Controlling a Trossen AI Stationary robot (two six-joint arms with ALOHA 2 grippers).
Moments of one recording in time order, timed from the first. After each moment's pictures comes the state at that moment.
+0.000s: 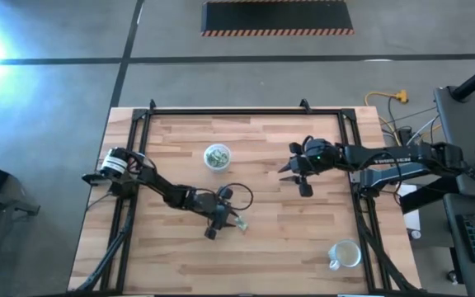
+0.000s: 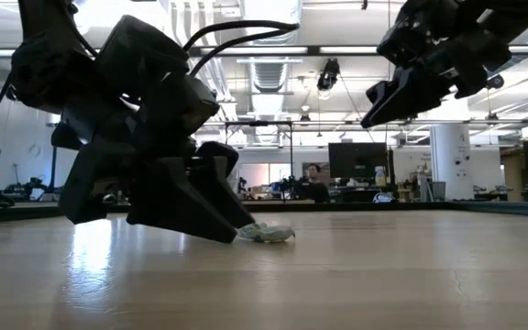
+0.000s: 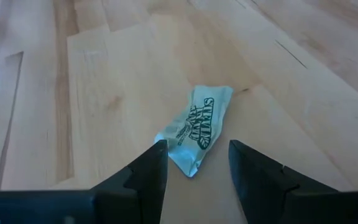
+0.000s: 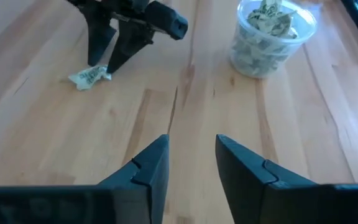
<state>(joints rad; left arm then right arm) -0.24 1.88 0.65 0.70 0.03 0.16 -0.18 1.09 0.53 -0.06 -0.23 -0.23</state>
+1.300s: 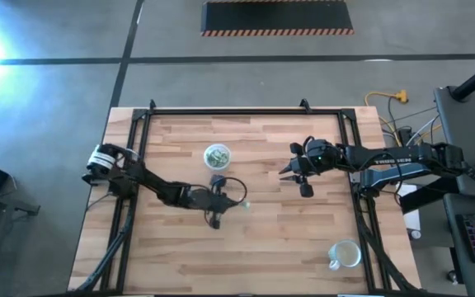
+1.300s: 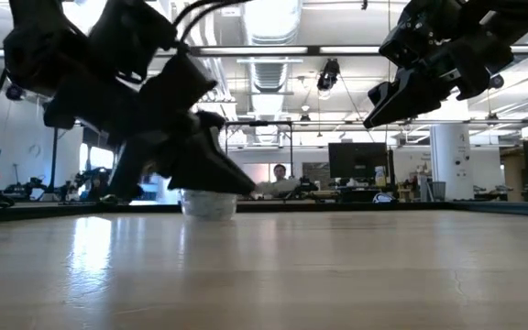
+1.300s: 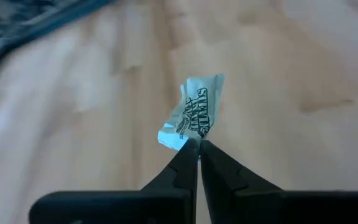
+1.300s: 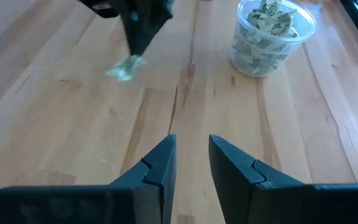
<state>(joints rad) -0.24 1.77 0.62 0.69 -0.25 0.25 -0.18 1.08 0.51 -0.05 -0.23 -0.22</state>
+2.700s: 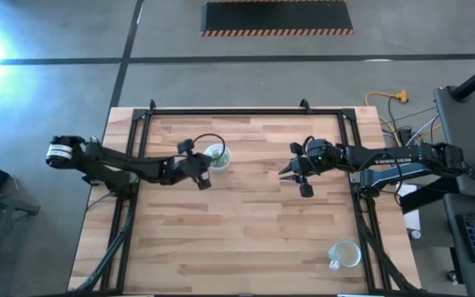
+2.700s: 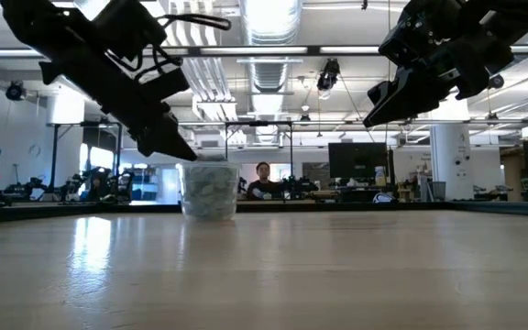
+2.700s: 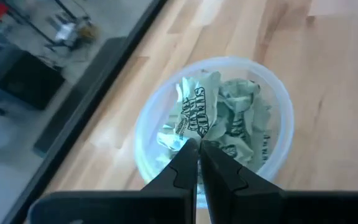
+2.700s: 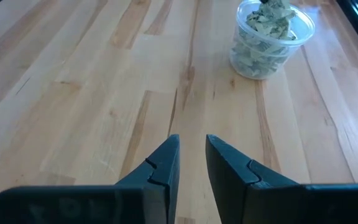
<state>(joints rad) 0.00 1.30 0.54 0.11 -0.64 0.03 -0.18 1.08 0.51 -0.04 -0.24 -0.22</state>
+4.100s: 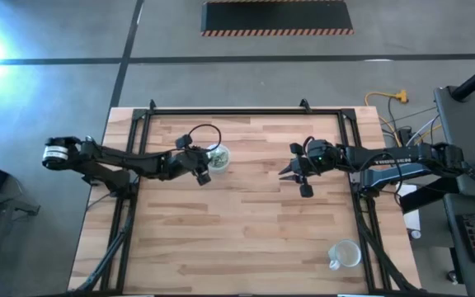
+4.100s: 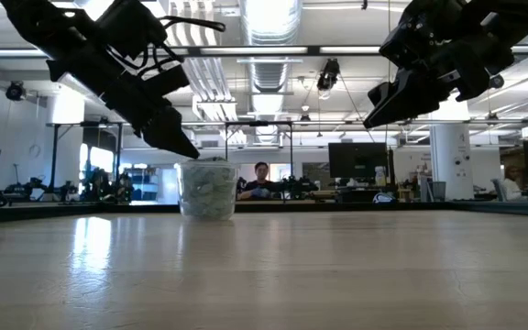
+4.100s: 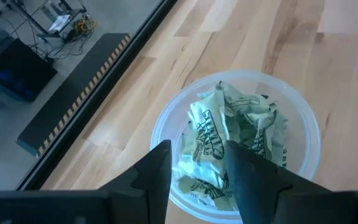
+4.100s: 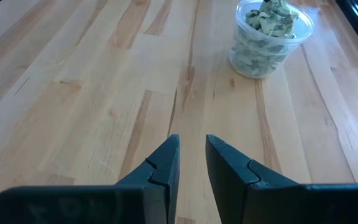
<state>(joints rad) 0.08 1.26 0.55 0.10 -0.55 0.01 -0.18 1.08 0.50 -0.02 -0.23 -0.22</state>
